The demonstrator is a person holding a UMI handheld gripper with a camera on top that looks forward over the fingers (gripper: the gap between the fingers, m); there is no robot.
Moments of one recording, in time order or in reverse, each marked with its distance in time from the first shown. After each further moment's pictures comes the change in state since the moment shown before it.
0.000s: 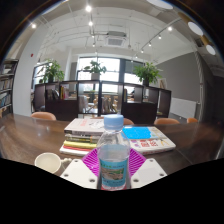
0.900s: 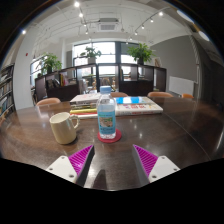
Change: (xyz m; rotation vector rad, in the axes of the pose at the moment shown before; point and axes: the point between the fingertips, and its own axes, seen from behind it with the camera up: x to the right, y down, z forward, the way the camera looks) arm 0.023 0.106 -0.143 -0.205 -0.022 0.097
